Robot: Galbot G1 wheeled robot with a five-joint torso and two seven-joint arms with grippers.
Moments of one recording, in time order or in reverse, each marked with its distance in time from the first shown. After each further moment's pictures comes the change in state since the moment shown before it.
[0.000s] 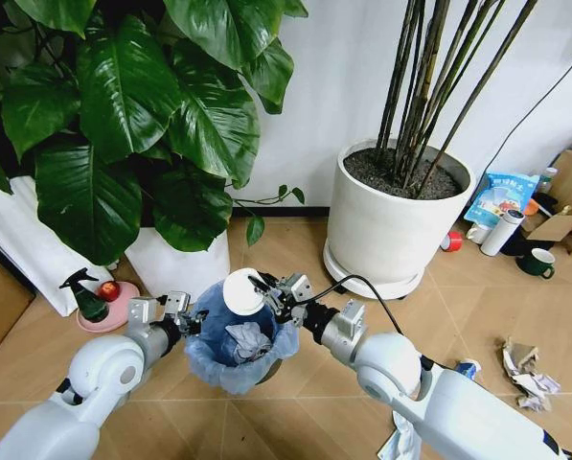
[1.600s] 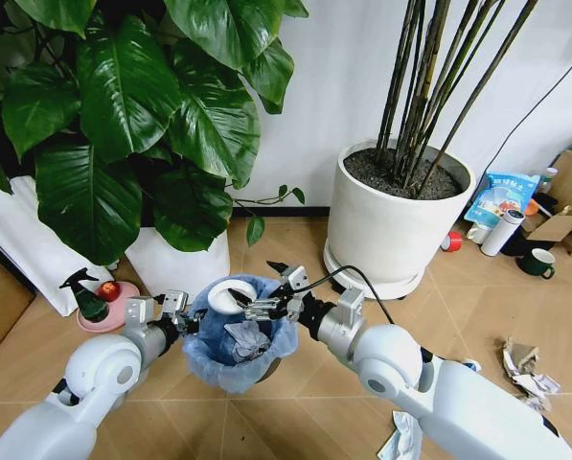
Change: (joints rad) left arm 0.010 0.004 -0.016 -0.005 -0.002 -0.003 0.010; right arm 0.079 -0.013 -0.032 0.076 0.345 -0.147 0.144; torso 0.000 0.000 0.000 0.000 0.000
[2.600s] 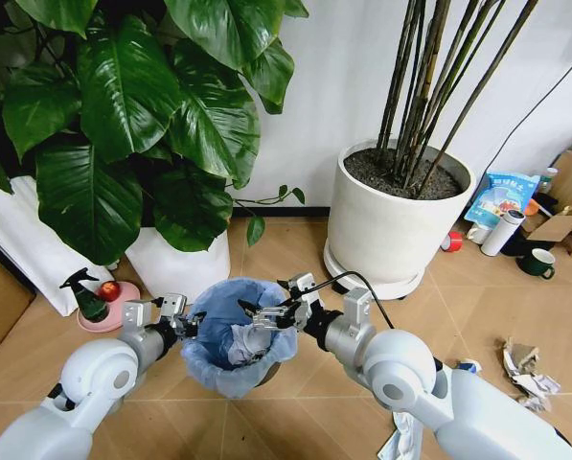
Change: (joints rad) left arm 0.031 0.004 -0.017 -0.014 0.006 -0.007 0.014; right arm -0.068 -0.024 0.065 0.059 0.073 -0.081 0.084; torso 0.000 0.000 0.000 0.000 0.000
